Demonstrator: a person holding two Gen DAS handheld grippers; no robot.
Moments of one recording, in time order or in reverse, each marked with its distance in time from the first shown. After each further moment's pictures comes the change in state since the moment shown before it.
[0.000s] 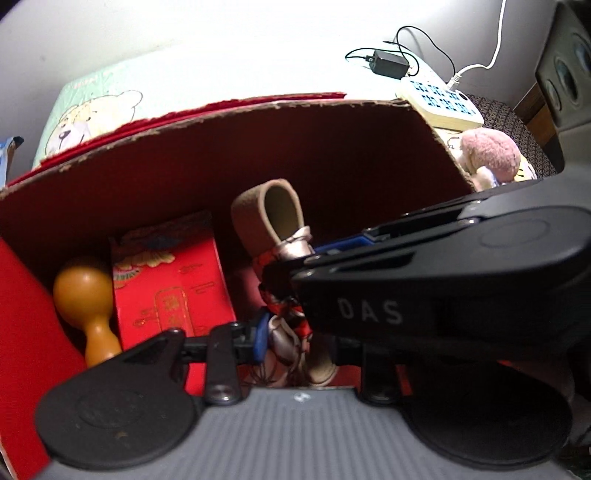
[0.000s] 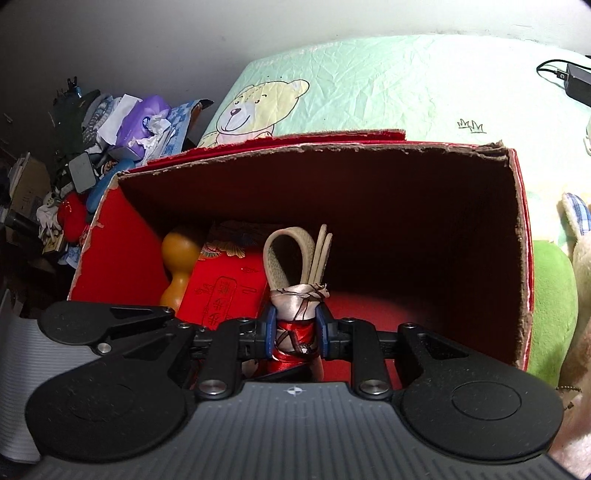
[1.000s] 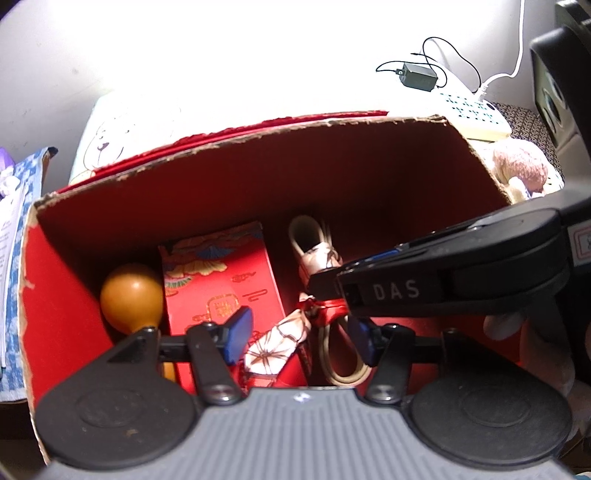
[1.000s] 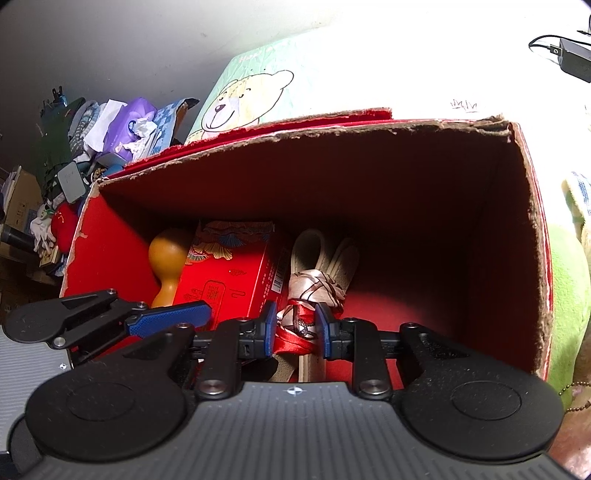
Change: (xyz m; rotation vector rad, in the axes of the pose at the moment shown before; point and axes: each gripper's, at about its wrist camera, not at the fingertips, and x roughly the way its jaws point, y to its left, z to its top) left arm -0.009 0.014 -0.005 -0.002 -0.047 0.106; right arm 0.009 -0.008 0.003 0.063 0.010 0.004
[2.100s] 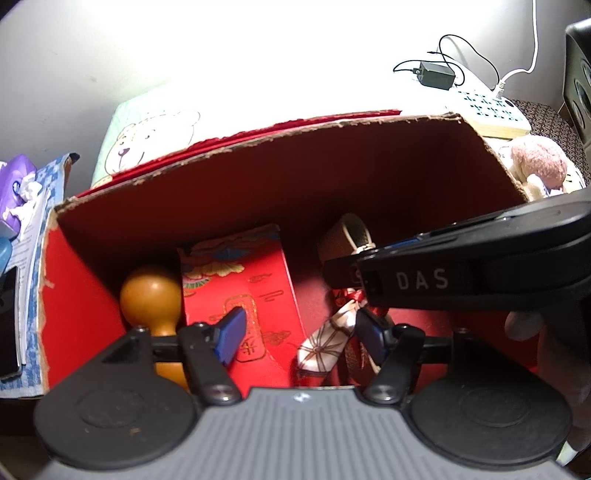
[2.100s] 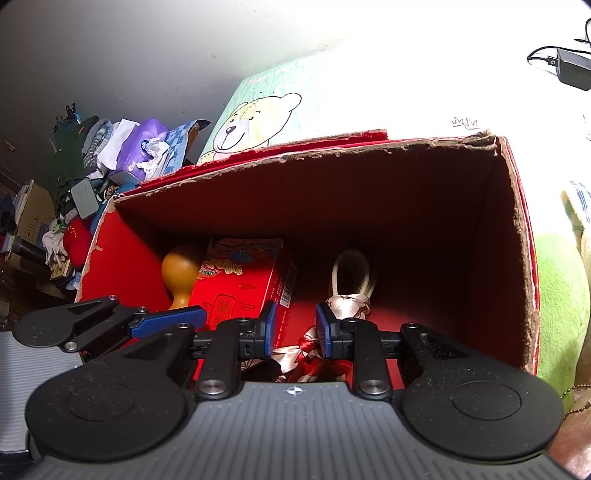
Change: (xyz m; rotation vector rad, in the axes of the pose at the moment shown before) left arm -0.005 0.000 -0.002 0.030 -0.008 0.085; right arm -0.007 0.000 -0.004 0.002 -0.073 0.039
